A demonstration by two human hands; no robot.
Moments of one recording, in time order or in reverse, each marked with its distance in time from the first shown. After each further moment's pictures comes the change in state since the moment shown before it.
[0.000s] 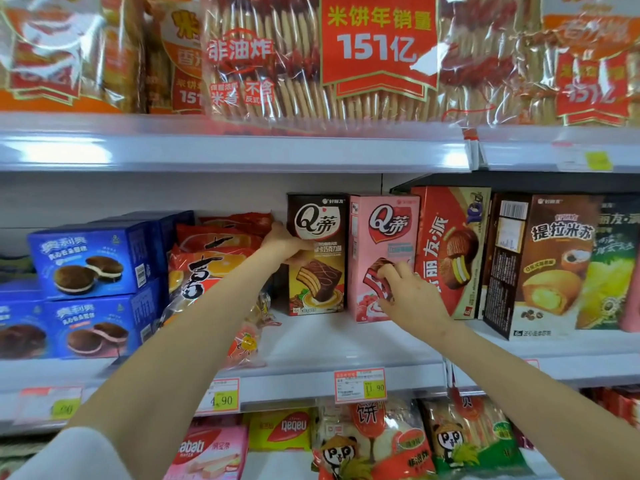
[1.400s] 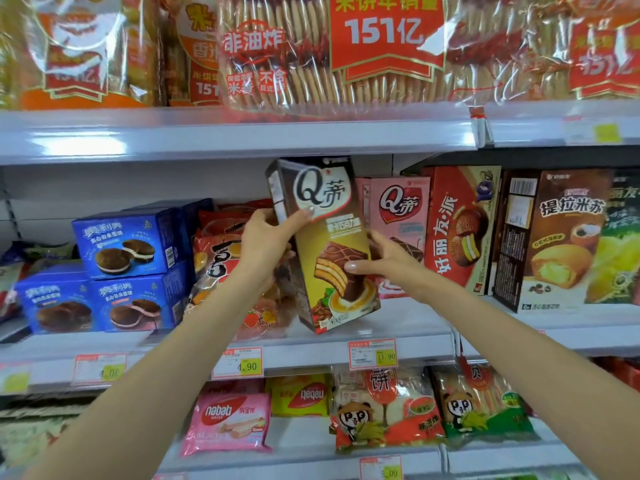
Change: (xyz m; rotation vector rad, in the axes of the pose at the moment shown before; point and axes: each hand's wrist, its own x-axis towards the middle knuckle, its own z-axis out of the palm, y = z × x) left_hand -0.116 -0.002 -0.032 -0.332 0.247 0.195; right_hand 0.013 -0.055 -0.050 1.227 -0.436 0.211
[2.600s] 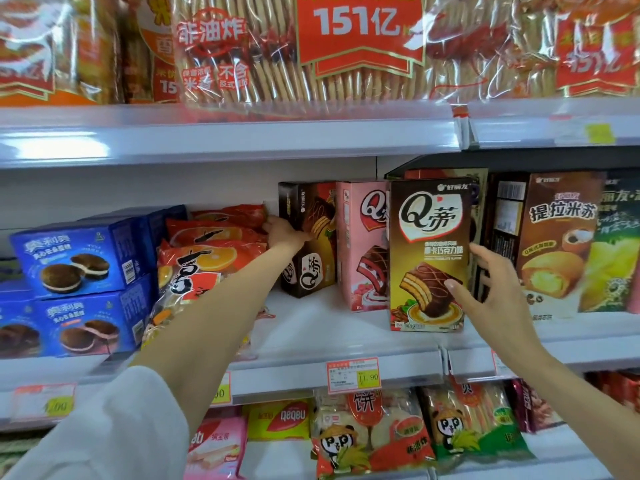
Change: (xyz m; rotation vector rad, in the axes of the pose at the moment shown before) left_hand 0.103 -0.045 0.091 0.540 -0.014 -0.188; right_hand -0.078 0.072 -0.087 -0.544 0.785 -0.177
